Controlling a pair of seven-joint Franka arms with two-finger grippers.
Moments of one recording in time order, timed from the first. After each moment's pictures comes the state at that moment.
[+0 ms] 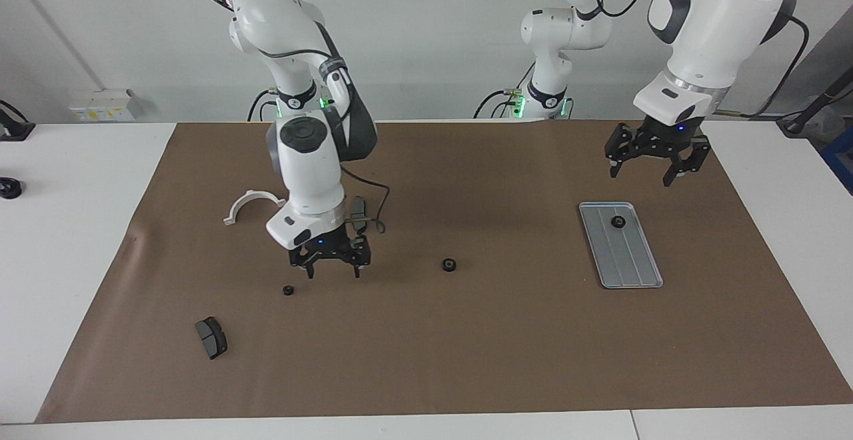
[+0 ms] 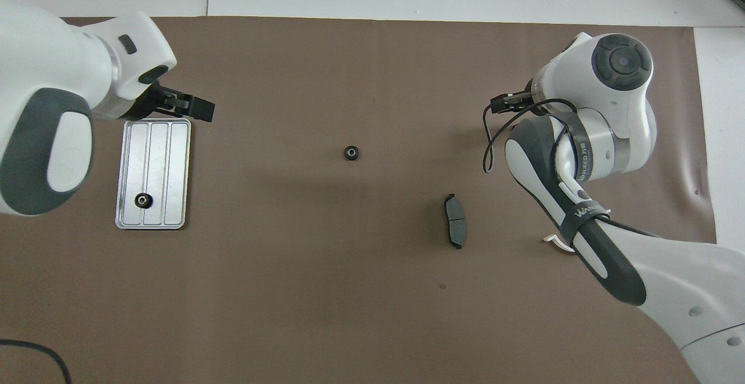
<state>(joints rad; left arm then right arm) -0.25 0.16 -0.04 -1.63 -0.01 1.98 -0.01 0.14 0.44 -0.03 -1.68 -0.08 2.27 0.05</state>
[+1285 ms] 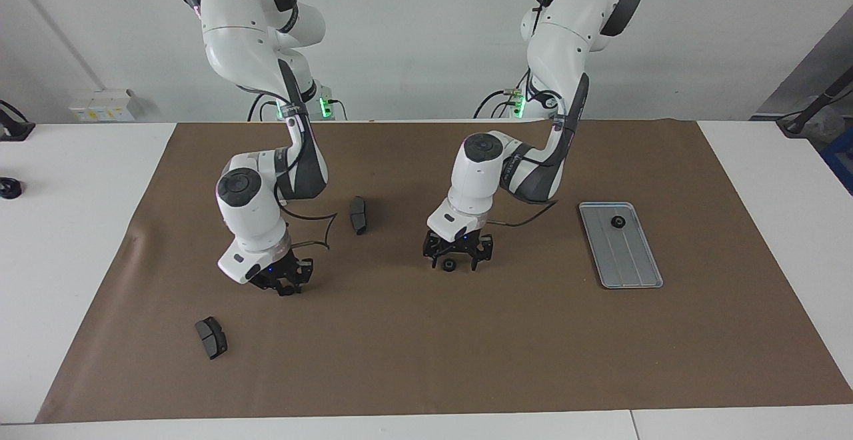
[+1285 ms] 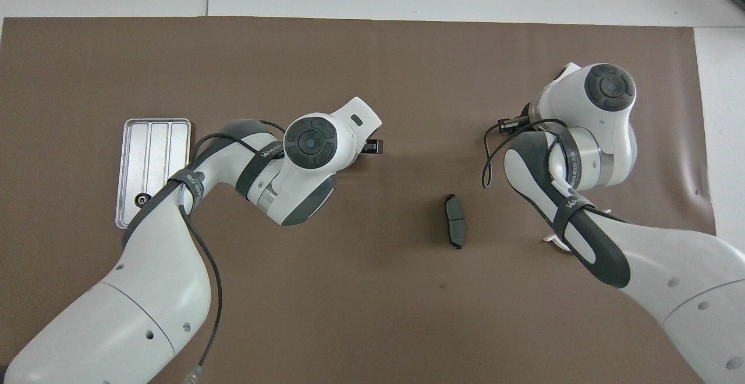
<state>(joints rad) -0.30 0.59 -0.35 -1.69 0.31 2.47 -0.69 0.12 0.50 -0.01 -1.77 -0.02 2.38 0.00</state>
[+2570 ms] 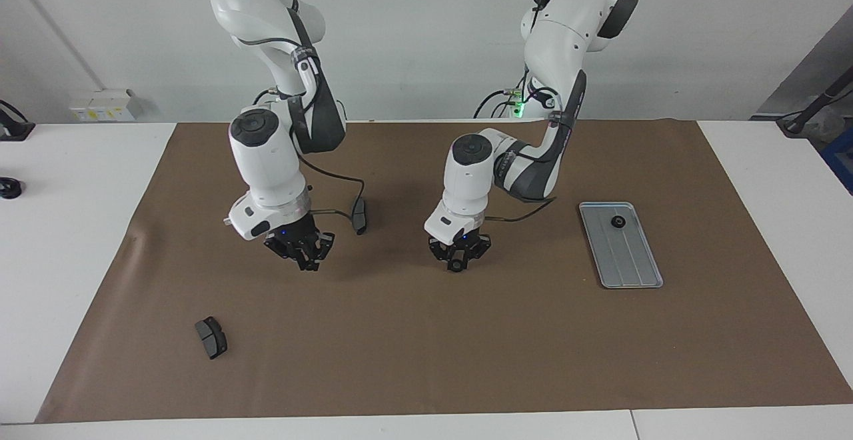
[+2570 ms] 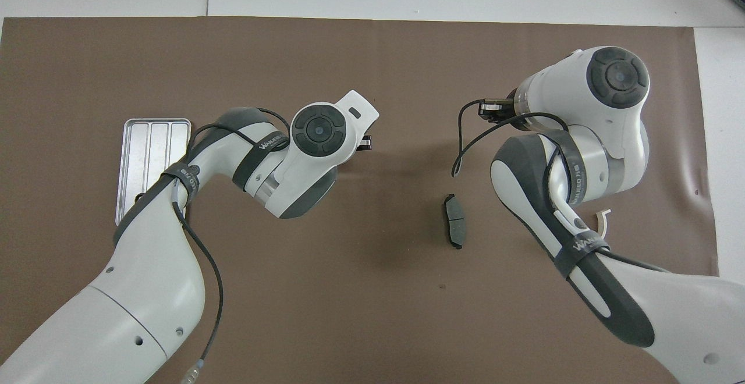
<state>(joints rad) -0.27 0.55 -0.35 -1.65 0.35 2.31 -0.76 0.18 0.33 0.06 -1.74 -0.02 2.26 0.38</state>
